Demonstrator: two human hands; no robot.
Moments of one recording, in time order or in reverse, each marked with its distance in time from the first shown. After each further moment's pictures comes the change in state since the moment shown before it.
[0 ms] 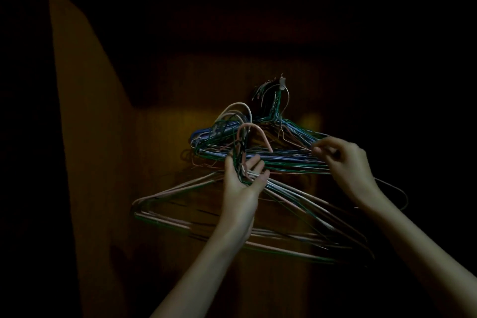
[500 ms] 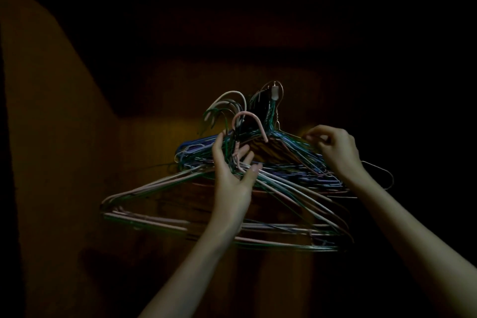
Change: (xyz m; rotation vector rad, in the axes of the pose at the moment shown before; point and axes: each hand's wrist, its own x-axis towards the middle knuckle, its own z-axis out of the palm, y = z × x) left_hand 0.064 -0.011 0.020 0.079 -0.006 0.251; right_hand 0.095 0.046 0.032 0.019 0.030 0.027
